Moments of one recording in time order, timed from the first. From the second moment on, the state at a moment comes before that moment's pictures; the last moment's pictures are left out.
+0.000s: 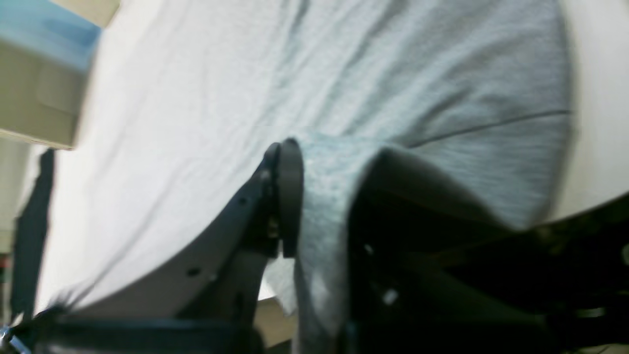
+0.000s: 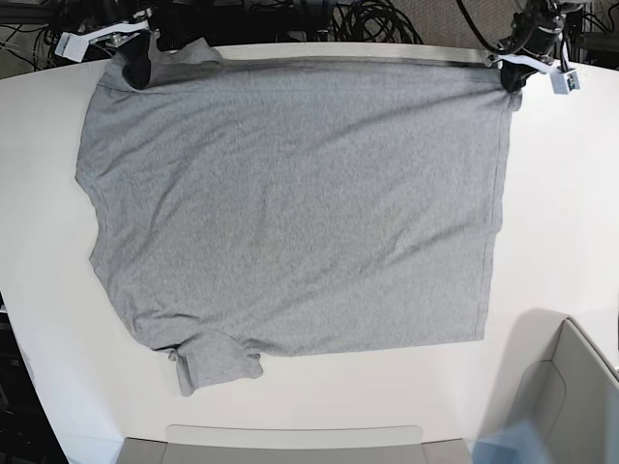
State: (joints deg) left arm 43.1 -12.1 -32.9 101.3 -44.8 -15.6 35.3; right arm -57.8 28.1 0.4 106.8 61.8 8.3 13.7
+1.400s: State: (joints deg) left arm 17.4 -6.4 -36.7 109.1 -44.7 1.4 65.7; right arm -11.2 21.5 18.2 106.1 37.8 9.4 -47.8
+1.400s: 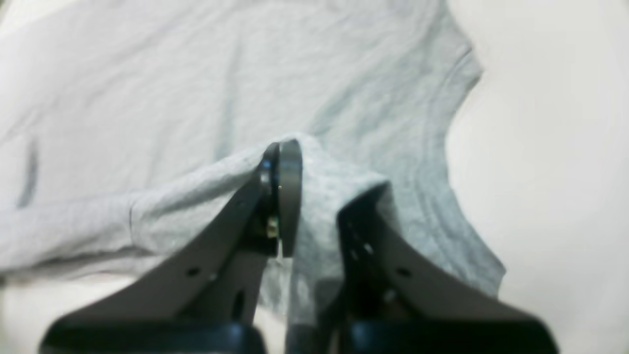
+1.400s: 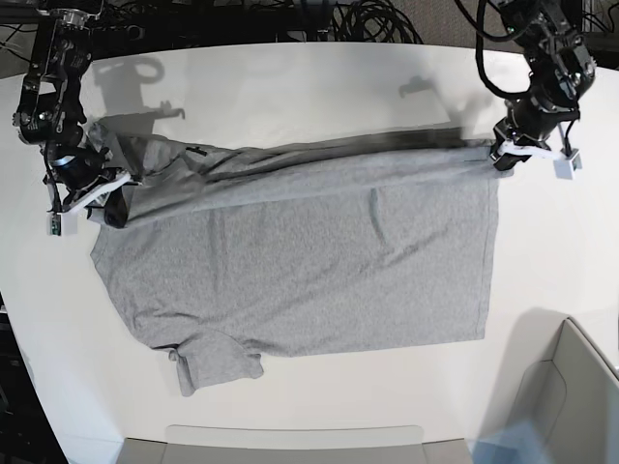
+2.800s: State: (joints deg) left arm -0.3 -12.8 -27.9 86.4 -44.5 3.4 62.0; right arm 10.3 20.3 12.0 81.0 23.6 18.5 -47.3
